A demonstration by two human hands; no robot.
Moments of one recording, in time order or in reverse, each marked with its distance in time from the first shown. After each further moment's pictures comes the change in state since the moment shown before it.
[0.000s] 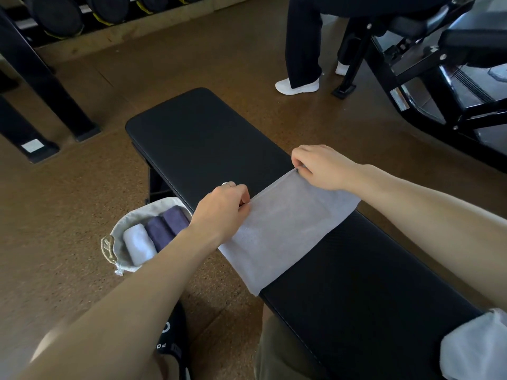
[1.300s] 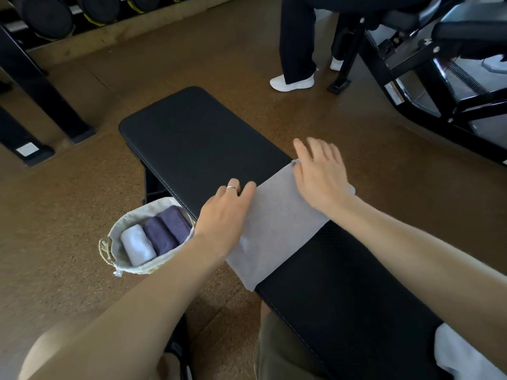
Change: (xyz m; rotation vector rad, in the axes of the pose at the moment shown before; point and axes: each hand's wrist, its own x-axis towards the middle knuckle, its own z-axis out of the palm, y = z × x) left_hand -0.014 0.020 0.015 0.305 0.077 0.077; right_hand -0.028 -0.032 0.039 -0.104 0.362 0.357
